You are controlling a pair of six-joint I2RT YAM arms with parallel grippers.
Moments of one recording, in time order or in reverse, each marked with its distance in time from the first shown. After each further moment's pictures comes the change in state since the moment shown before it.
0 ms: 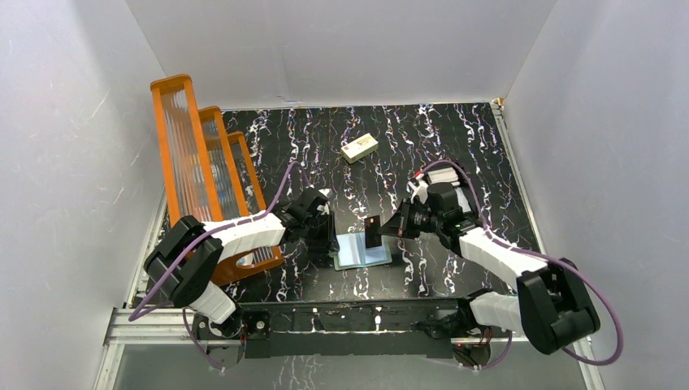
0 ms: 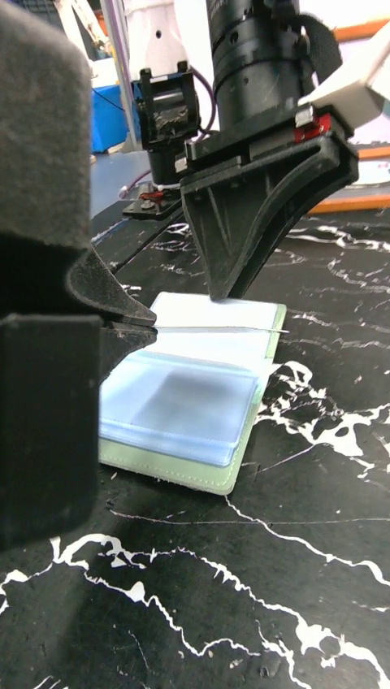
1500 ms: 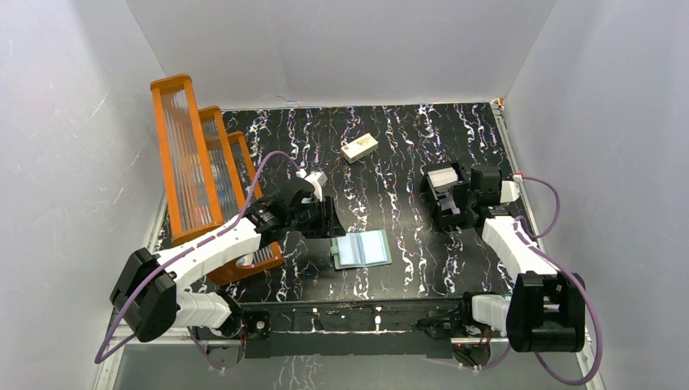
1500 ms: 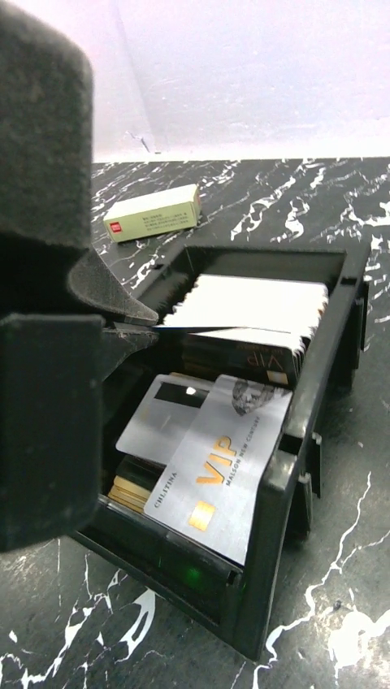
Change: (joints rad) left arm -0.004 -0.255 0.047 -0.086 0.011 -0.020; right arm -0.381 0.036 0.124 -0.151 0.752 0.601
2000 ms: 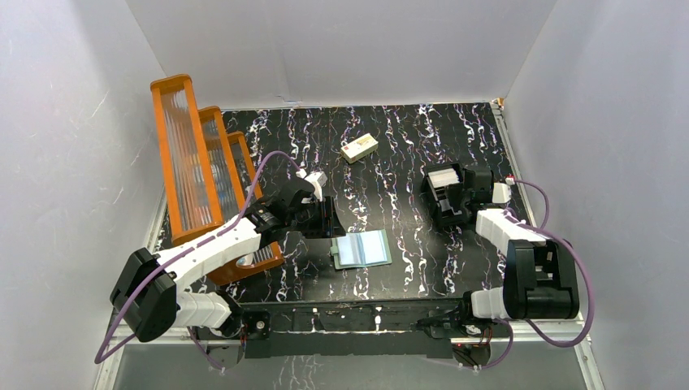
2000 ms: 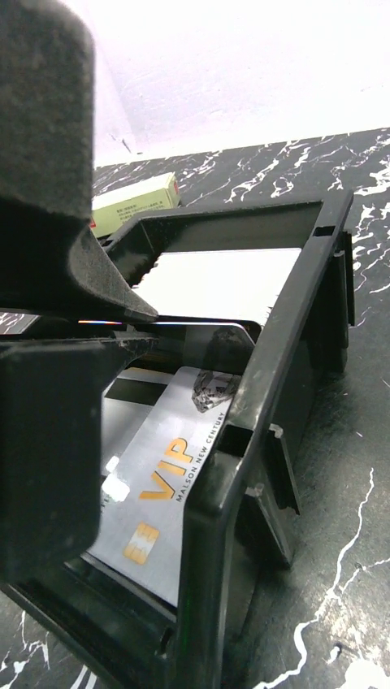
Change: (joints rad) left arm 0.000 0.000 0.000 0.001 0.000 -0.001; right arm 0.000 0.166 -0.018 0.171 -0.013 0.051
